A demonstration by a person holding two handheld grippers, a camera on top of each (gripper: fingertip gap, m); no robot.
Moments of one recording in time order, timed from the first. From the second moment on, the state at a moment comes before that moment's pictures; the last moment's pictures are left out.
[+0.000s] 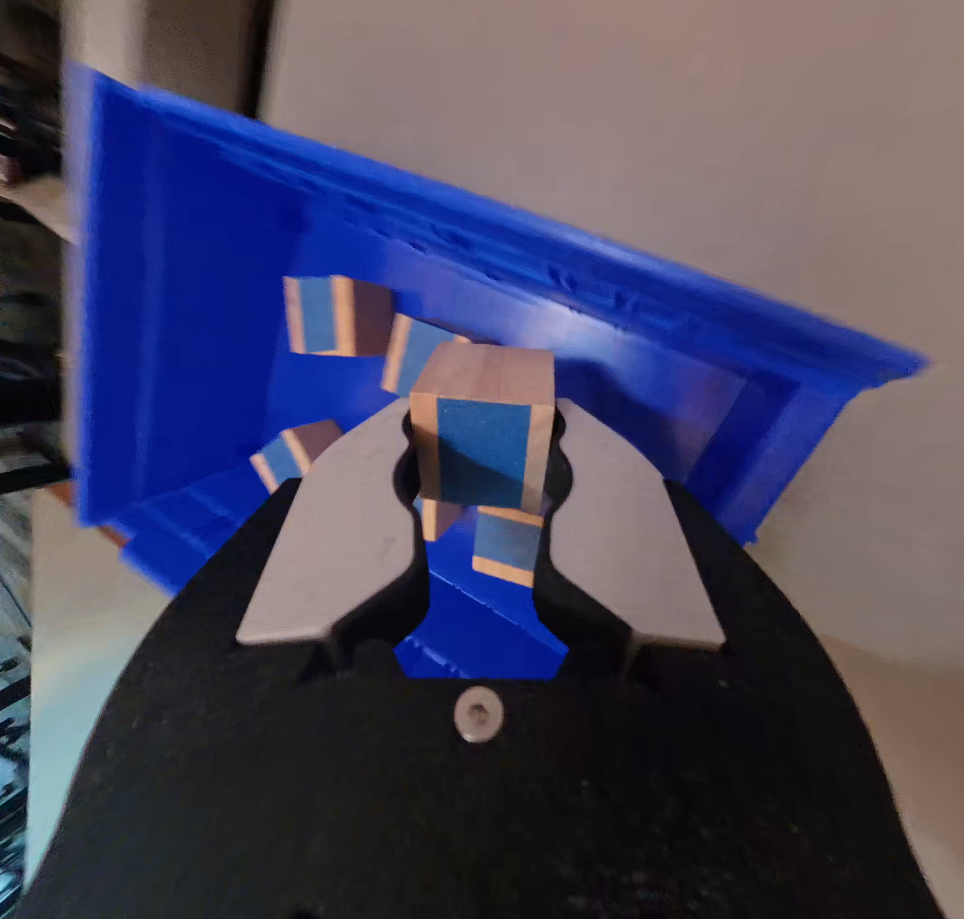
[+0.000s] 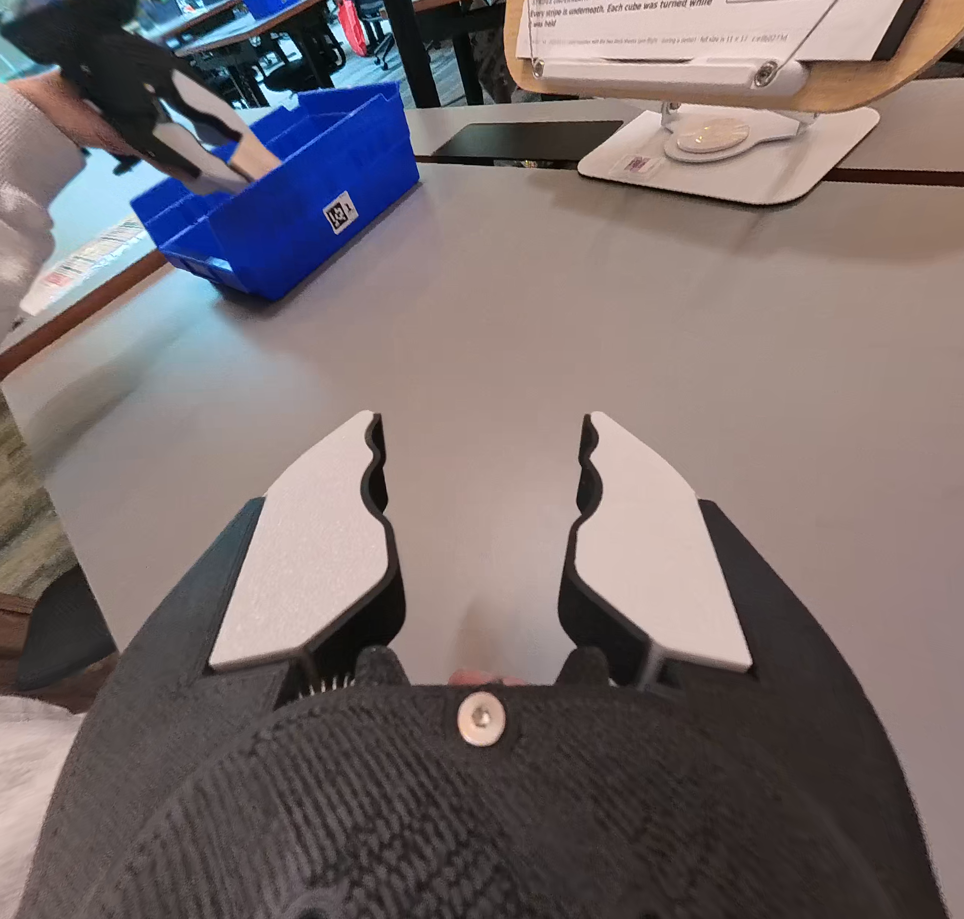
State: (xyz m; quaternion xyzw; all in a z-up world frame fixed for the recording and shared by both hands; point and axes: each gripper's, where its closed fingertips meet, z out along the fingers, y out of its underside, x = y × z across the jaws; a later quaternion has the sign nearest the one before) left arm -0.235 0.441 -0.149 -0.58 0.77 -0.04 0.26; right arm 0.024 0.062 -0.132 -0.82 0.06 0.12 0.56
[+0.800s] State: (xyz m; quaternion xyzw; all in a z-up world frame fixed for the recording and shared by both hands) left arm -0.031 0.097 -0.057 -0.23 0.70 -0.55 0.39; right arm -0.036 0.102 -0.066 -0.64 0.14 0.52 0.56
